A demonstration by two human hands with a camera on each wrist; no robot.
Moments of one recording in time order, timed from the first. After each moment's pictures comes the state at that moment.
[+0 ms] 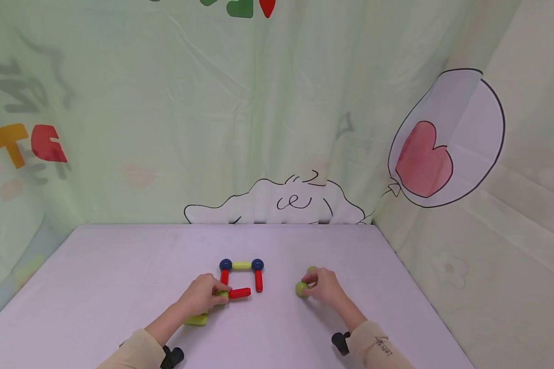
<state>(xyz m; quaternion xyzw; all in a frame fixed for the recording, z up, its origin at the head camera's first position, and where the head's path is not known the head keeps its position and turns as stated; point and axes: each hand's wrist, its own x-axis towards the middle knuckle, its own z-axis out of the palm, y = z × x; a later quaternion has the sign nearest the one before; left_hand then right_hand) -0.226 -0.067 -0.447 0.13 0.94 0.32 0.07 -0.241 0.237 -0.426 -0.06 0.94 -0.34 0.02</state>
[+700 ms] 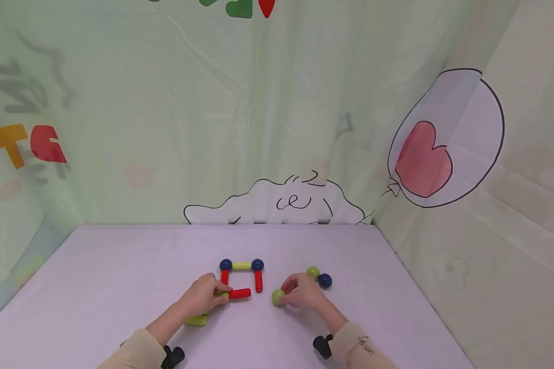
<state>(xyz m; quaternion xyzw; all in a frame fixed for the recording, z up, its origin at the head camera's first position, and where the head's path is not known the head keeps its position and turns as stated) -0.226 -0.065 -0.446 0.15 0.94 0.29 0.06 -0.236 0.199 -0.437 -0.08 0.92 -0.37 0.09</state>
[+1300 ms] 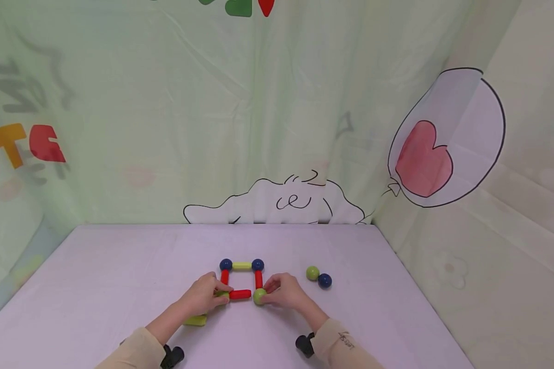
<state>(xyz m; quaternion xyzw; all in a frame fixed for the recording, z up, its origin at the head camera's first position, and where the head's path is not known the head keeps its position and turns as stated) -0.230 -0.065 -0.450 0.18 0.94 0.28 0.05 -0.240 0.166 -0.438 -0.10 0.90 -0.41 0.14</state>
